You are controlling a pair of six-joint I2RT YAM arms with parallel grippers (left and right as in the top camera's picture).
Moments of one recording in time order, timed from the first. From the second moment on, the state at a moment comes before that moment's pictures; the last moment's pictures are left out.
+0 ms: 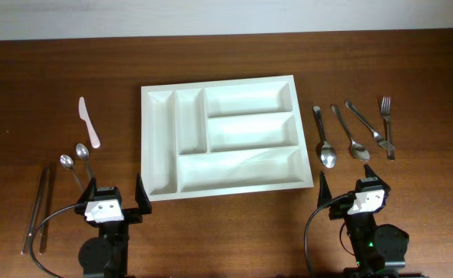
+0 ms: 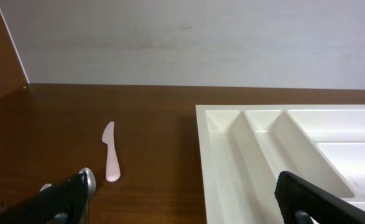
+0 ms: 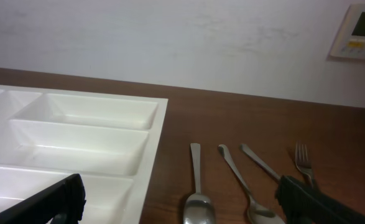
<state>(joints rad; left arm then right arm) 0.04 0.01 0.01 -0.08 -0.04 -0.01 -0.03 0.02 0.03 -0.09 -0.13 -0.08</state>
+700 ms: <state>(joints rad) 0.04 0.01 0.01 -0.08 -0.04 -0.01 -0.03 0.02 0.03 -0.09 -0.13 -0.02</state>
